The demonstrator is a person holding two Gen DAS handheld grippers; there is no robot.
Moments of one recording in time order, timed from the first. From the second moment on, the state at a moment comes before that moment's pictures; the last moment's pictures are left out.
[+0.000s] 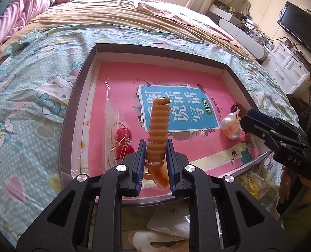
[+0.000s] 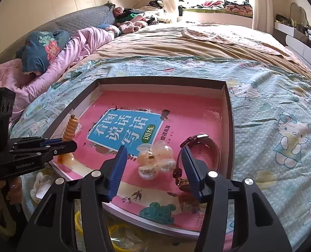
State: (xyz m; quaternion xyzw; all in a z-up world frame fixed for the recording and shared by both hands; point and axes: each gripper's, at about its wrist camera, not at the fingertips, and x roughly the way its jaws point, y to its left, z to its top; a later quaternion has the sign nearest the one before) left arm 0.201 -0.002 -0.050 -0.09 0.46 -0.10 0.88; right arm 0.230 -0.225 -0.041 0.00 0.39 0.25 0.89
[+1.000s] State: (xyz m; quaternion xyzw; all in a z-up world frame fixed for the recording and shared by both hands) left arm 0.175 0.008 -0.026 -0.10 0.42 -0.09 0.90; right arm 0.182 -0.263 -0.023 0.05 0.38 0.22 0.90
